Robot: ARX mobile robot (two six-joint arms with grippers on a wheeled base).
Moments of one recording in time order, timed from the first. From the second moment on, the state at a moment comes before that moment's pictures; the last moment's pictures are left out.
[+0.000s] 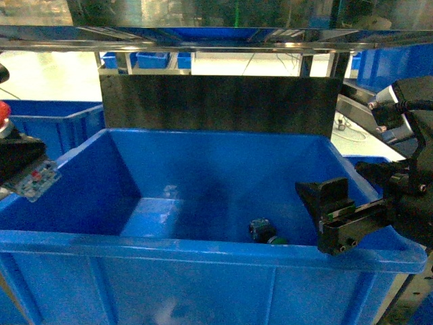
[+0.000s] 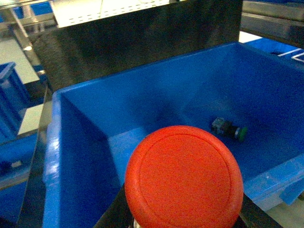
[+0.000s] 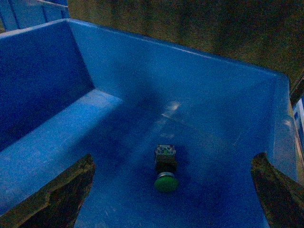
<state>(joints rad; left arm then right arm) -0.05 1.18 0.37 0.50 0.31 0.17 0.26 1.82 0.55 0.97 -0.21 -0.02</state>
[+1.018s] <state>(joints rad) -0.26 1.96 0.84 0.68 0.21 0.37 0.26 1.82 0.55 0.97 -0.21 -0.02</state>
